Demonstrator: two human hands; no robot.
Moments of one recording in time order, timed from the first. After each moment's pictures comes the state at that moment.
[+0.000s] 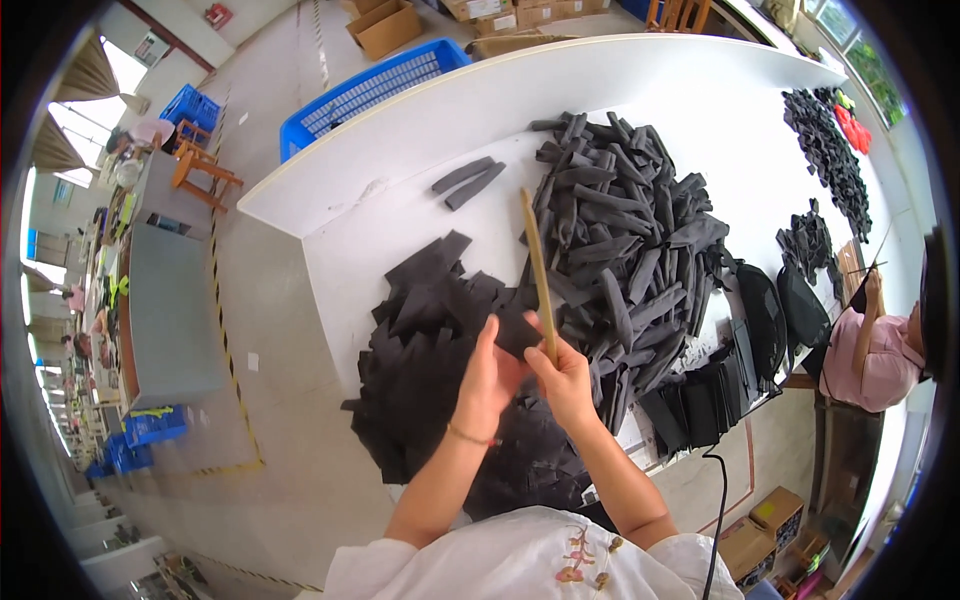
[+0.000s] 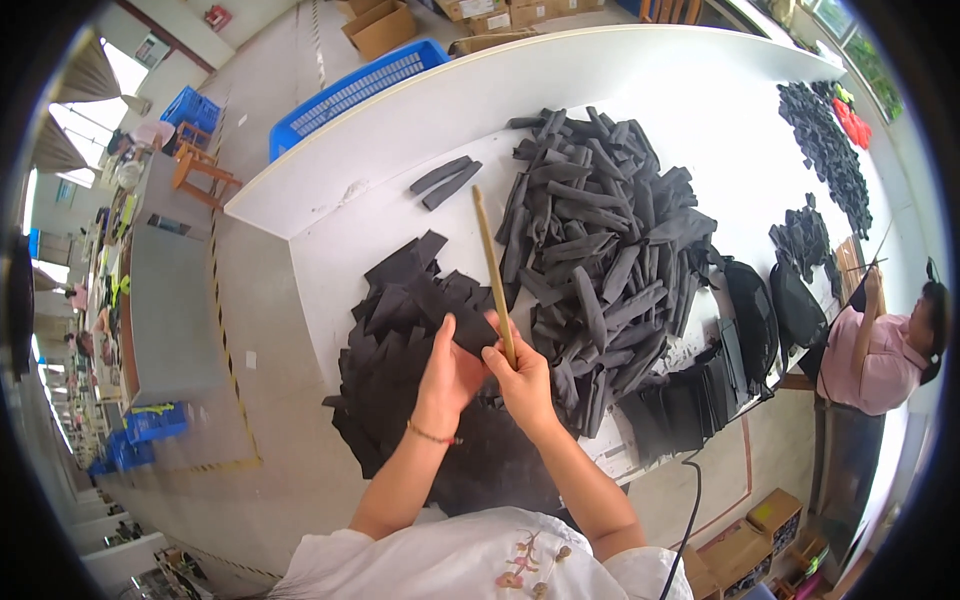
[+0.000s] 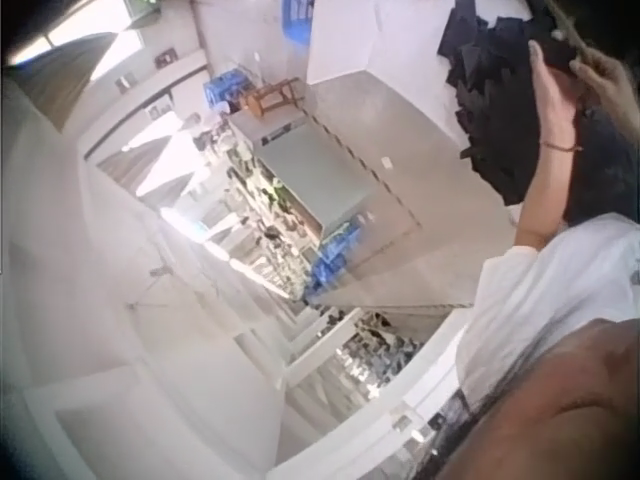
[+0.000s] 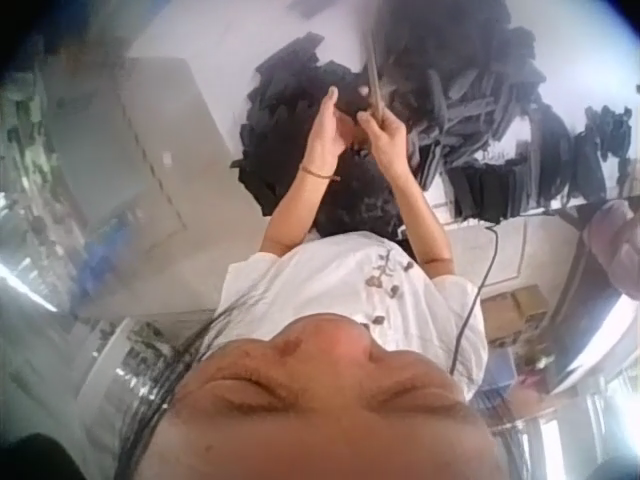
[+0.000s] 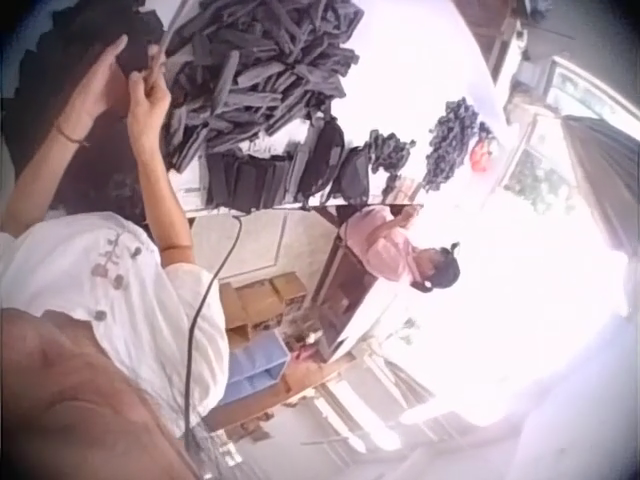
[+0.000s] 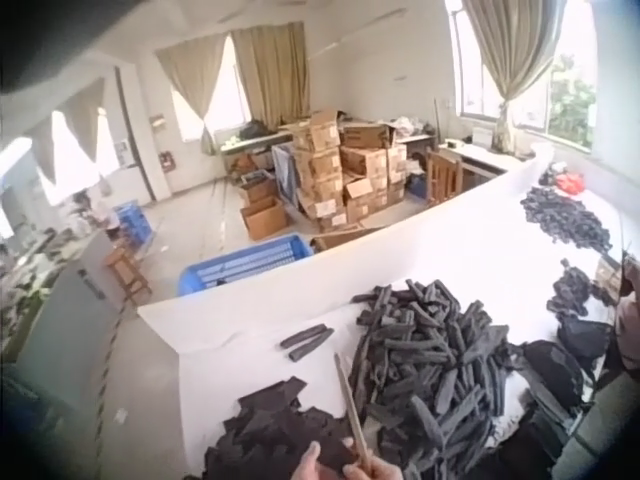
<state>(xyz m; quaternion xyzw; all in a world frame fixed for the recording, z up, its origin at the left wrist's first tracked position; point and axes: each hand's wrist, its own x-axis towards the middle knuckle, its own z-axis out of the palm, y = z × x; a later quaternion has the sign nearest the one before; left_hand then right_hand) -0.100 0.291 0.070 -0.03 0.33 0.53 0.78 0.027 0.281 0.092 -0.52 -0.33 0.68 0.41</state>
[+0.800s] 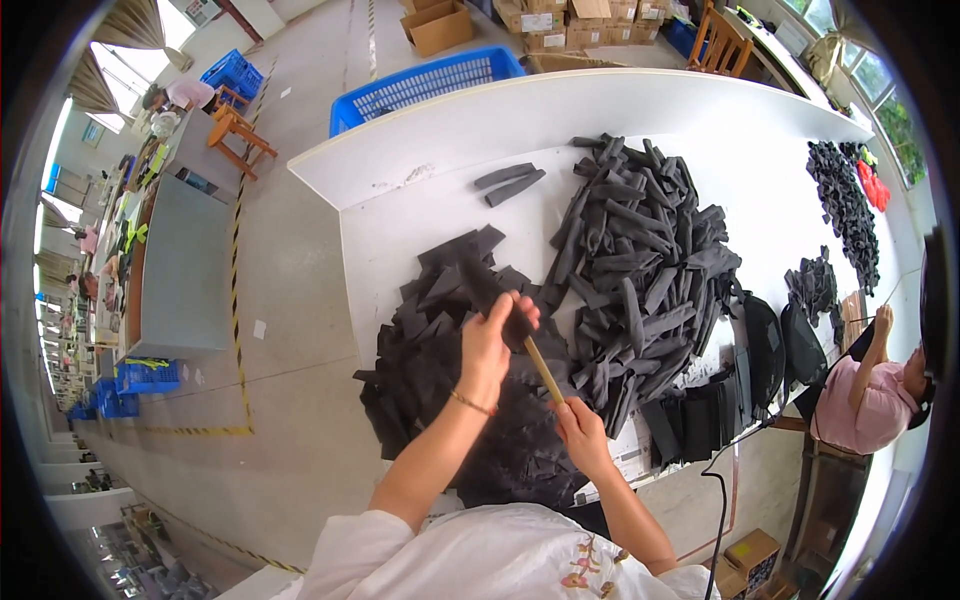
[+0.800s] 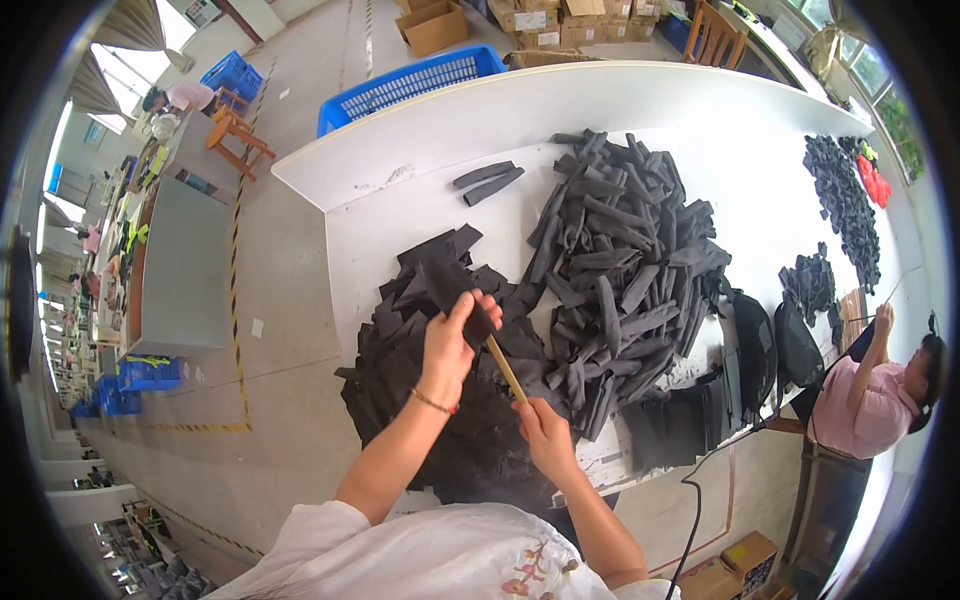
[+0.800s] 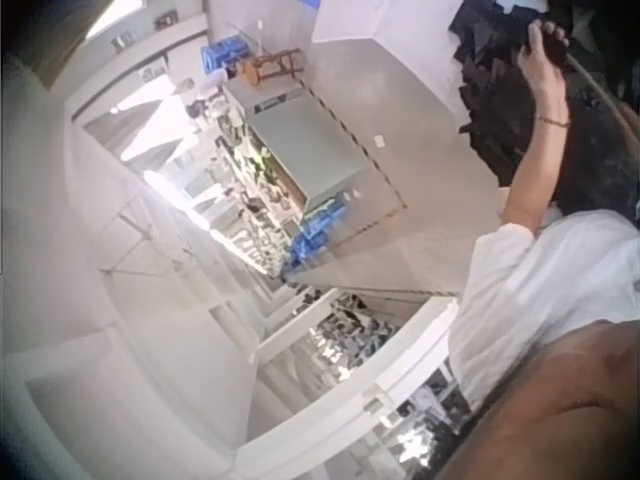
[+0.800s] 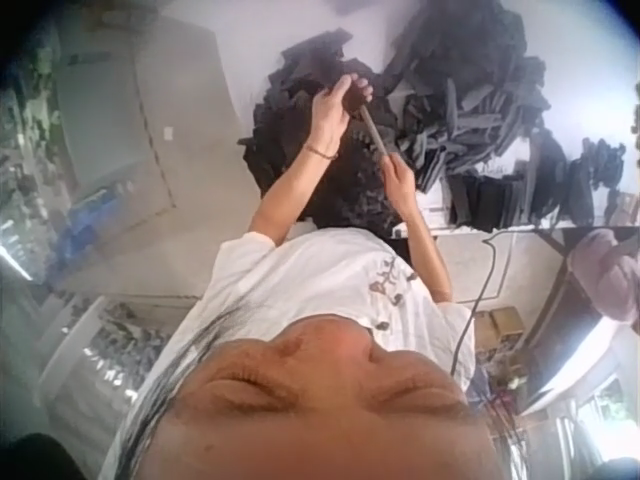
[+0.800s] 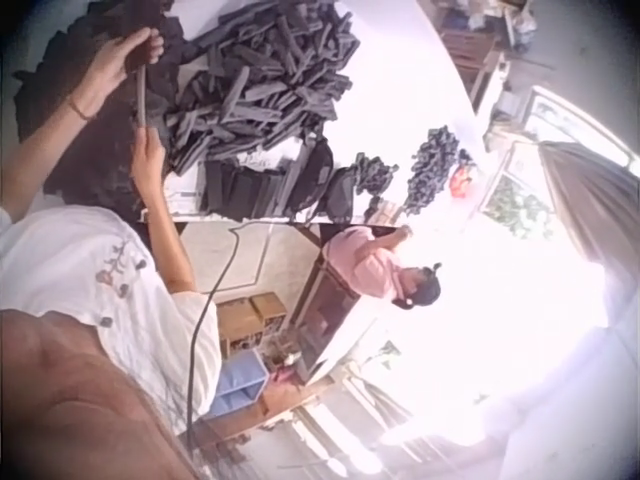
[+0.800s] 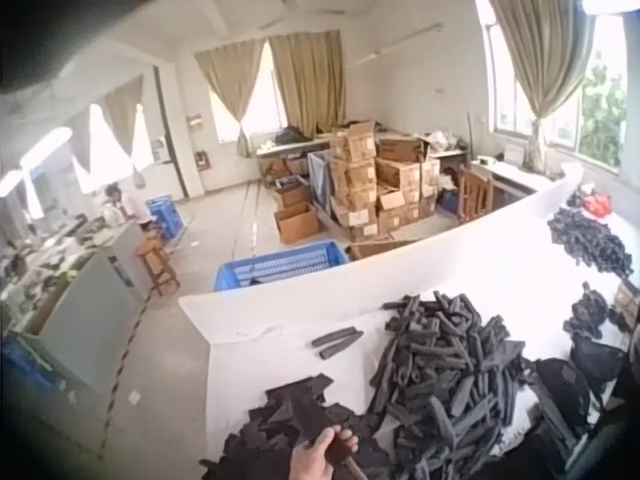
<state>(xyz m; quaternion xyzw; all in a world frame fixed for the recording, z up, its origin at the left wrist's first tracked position) -0.121 0.291 0.089 0.03 0.44 0.64 0.62 0.061 0.194 0.095 -0.56 -0.45 0.65 0.25</state>
